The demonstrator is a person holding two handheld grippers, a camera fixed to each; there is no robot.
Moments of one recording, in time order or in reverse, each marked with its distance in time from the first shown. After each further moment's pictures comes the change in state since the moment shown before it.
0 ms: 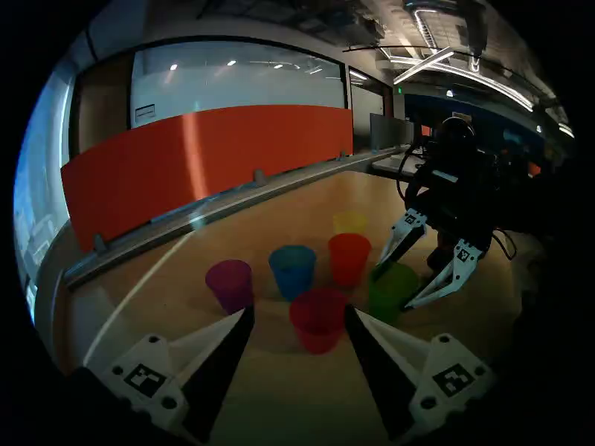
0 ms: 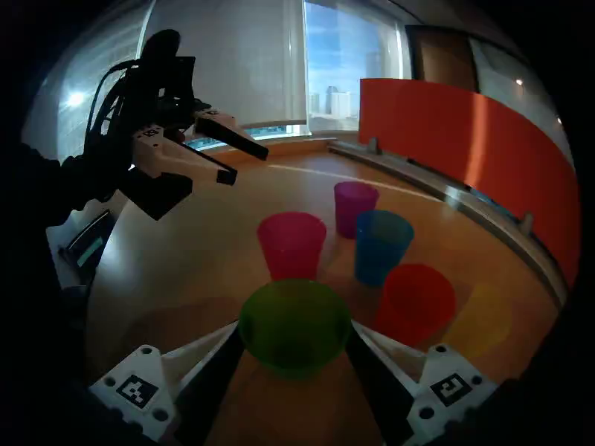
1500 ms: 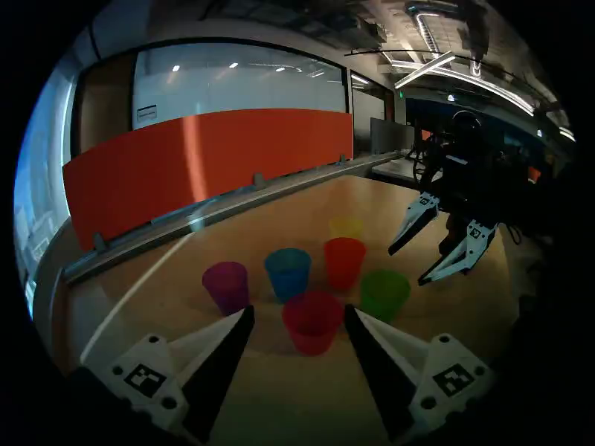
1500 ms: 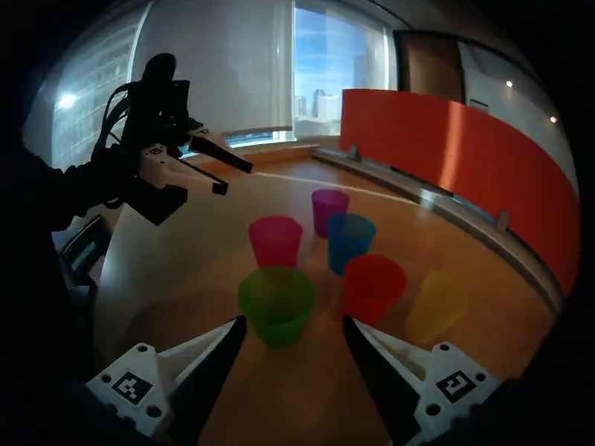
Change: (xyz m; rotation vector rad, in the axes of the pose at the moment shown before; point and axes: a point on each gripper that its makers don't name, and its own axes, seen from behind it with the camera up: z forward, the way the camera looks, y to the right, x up) left arm 0.004 0.010 -0.007 0.000 0.017 -0.015; right arm 0.001 0.010 -0.056 -0.063 0.014 0.010
